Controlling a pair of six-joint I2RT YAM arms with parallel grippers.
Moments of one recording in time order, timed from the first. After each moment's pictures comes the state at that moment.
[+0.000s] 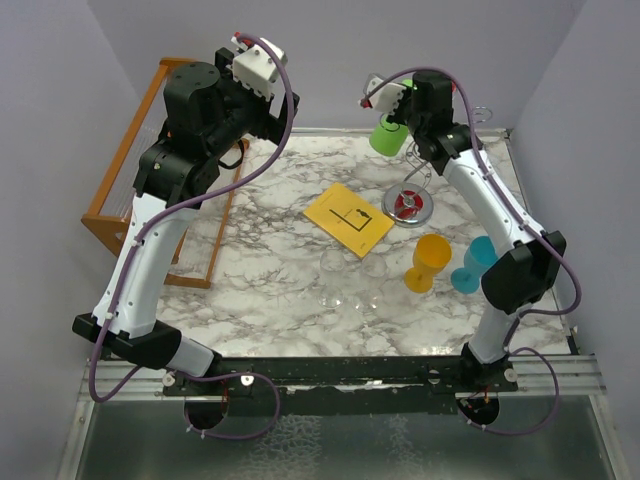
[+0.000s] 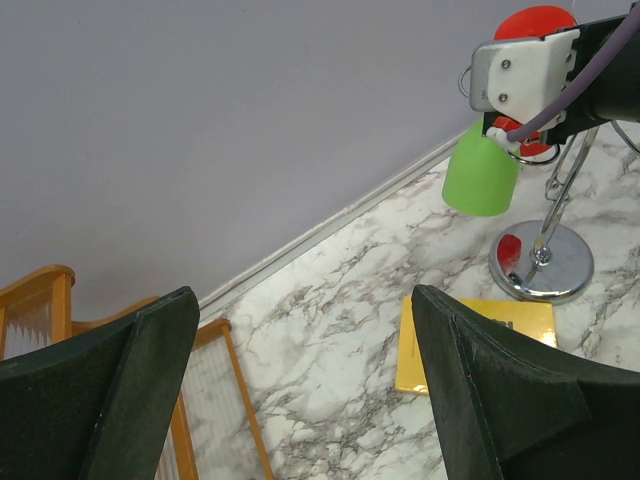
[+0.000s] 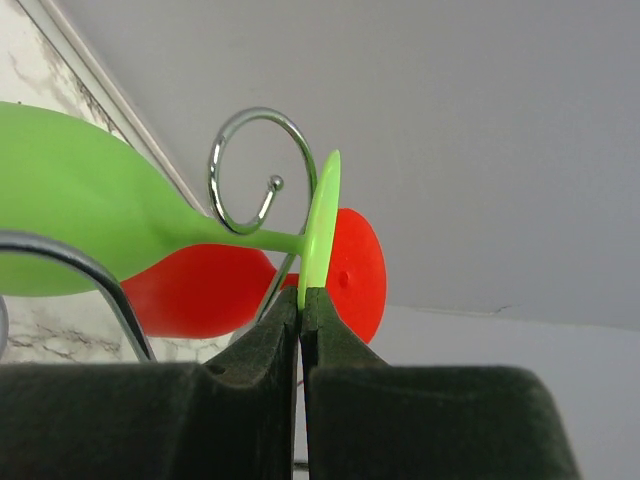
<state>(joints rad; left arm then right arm) -0.45 1.46 2.02 -0.65 0.07 0.24 0.40 1.79 1.88 -0.37 0.32 -1.14</state>
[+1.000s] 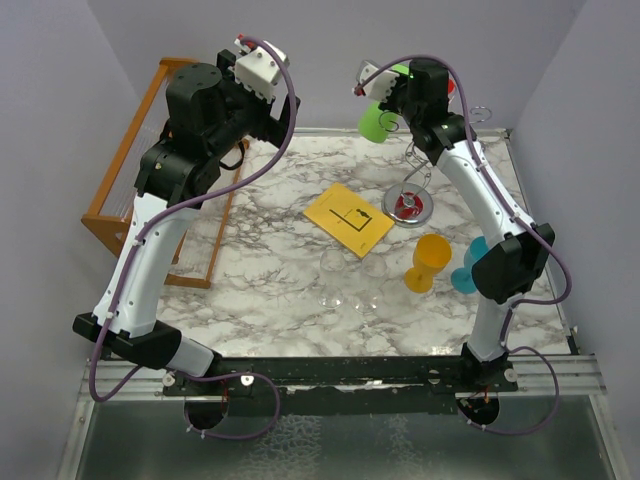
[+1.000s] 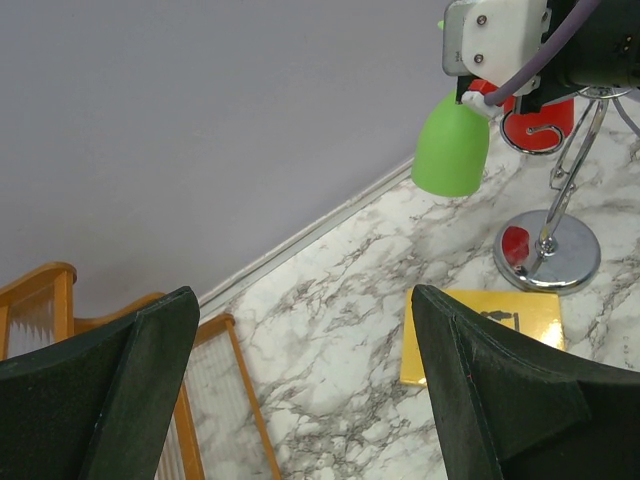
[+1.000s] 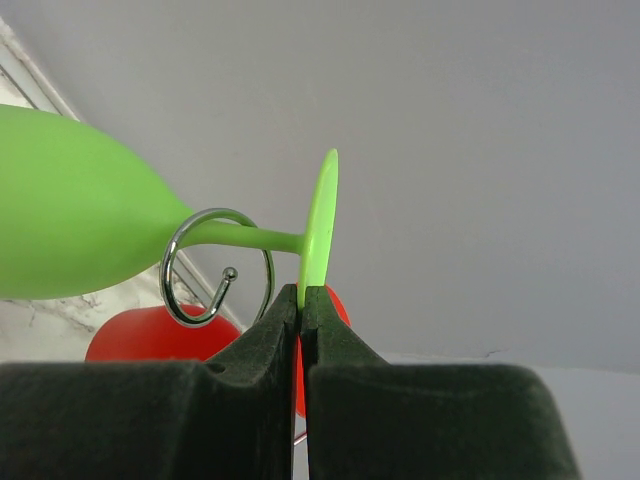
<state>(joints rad) -0.45 1.46 2.01 -0.66 0.07 0.26 0.40 1.90 2.04 -0.35 0.25 -1.14</state>
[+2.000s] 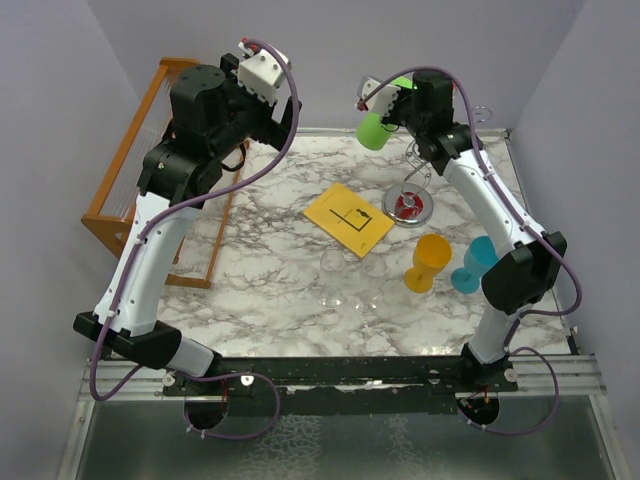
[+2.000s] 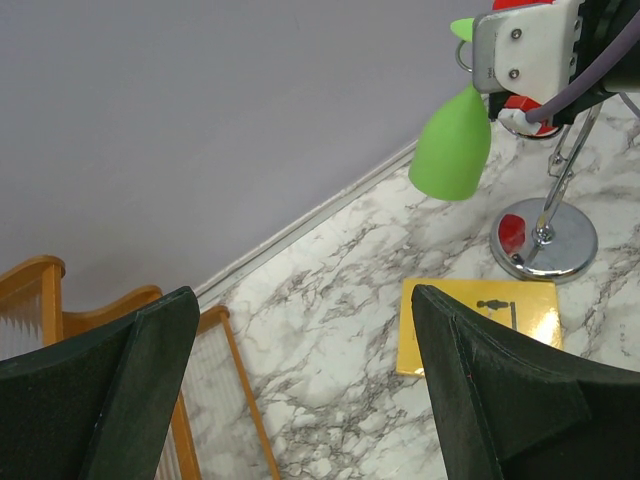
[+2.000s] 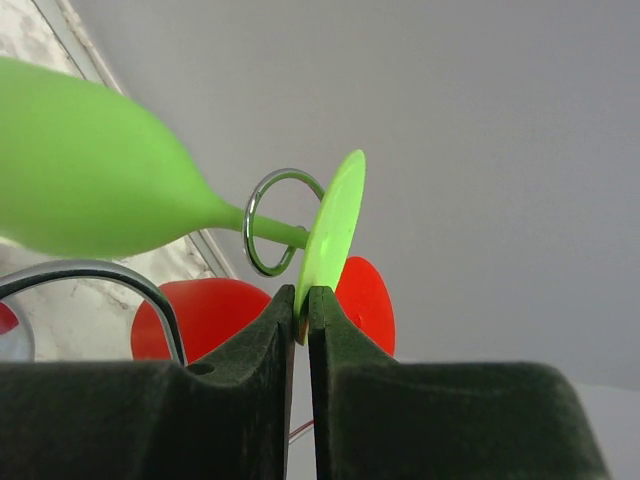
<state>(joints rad) -0.45 1.46 1.99 -0.67 0.08 0.26 0.40 1.80 1.89 -0.36 0.19 -1.15</state>
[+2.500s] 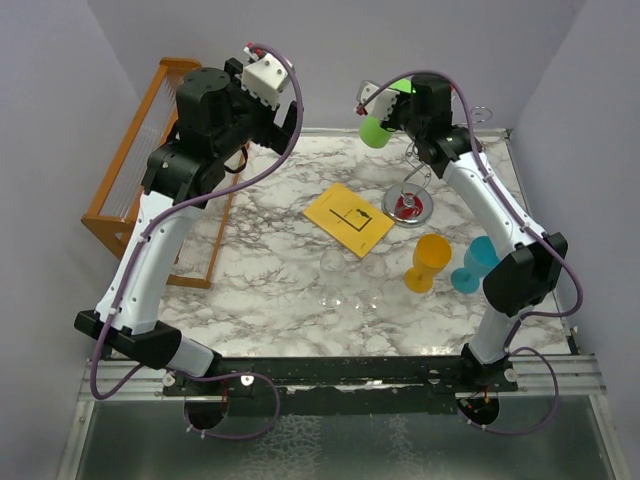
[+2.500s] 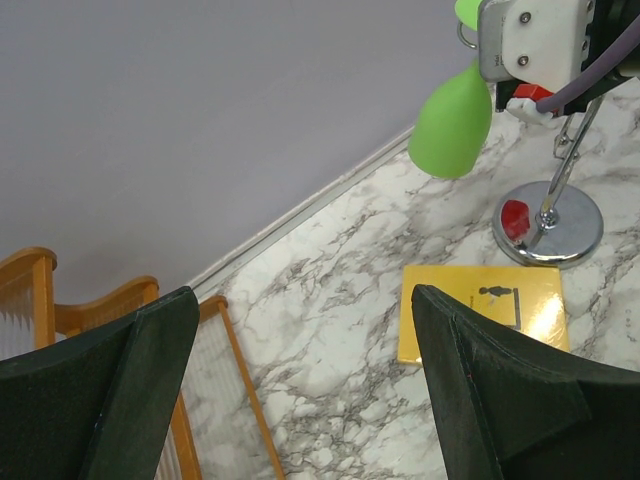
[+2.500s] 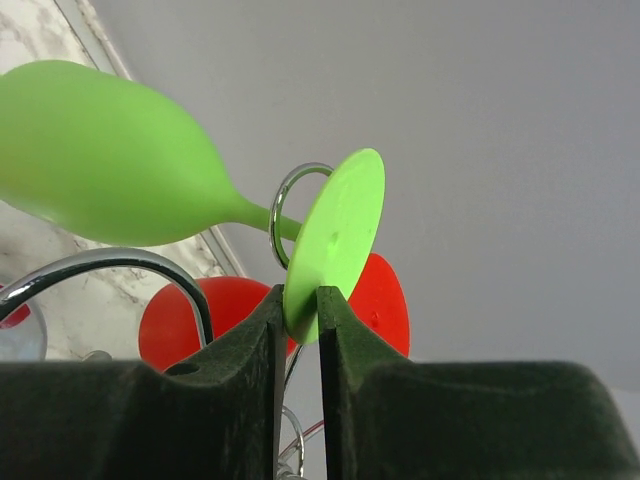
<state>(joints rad) -0.45 1.46 1.96 -0.67 0.09 0.27 0.40 1.79 1.86 -0.36 0.19 -1.14</state>
